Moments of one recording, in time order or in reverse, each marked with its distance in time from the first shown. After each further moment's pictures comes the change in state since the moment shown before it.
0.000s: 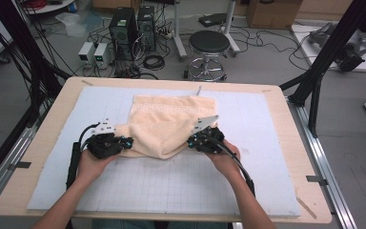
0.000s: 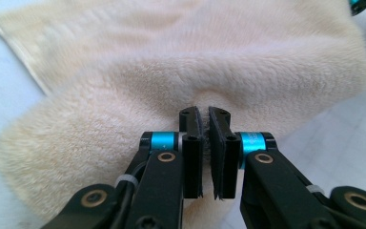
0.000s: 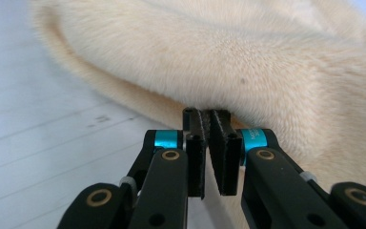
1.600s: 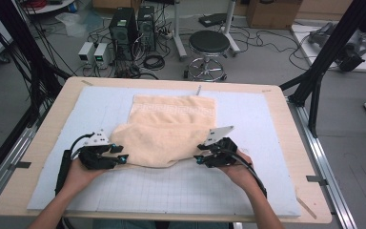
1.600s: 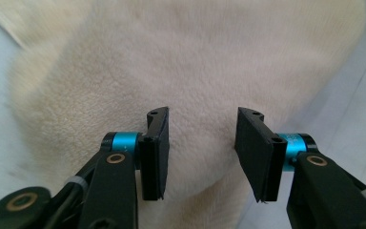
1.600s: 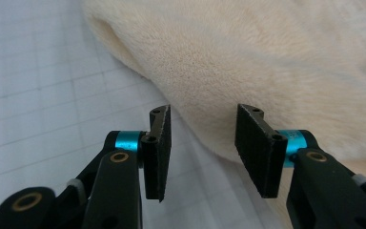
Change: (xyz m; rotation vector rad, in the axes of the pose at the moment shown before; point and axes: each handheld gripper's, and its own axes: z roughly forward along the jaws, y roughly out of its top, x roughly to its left) left arm 0.000 -0.037 -0.001 0.128 -0.071 0.044; right arm 0.014 -0.031 -0.021 -0.004 0.084 -0.042
